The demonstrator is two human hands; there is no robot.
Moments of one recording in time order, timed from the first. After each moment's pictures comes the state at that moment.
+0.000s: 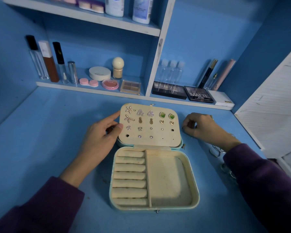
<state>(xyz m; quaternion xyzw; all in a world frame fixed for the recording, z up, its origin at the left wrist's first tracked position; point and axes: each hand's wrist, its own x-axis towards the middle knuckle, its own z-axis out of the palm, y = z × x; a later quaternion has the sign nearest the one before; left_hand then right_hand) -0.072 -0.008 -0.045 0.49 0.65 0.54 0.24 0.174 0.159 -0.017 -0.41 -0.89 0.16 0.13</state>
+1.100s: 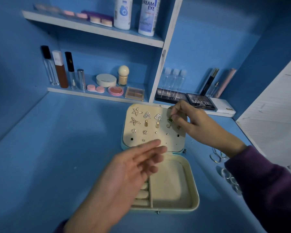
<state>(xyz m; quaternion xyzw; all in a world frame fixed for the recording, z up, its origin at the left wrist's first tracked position) 0.004 -0.064 0.011 0.14 0.38 0.65 0.65 0.135 0.107 0.040 -0.27 -0.91 0.25 0.20</state>
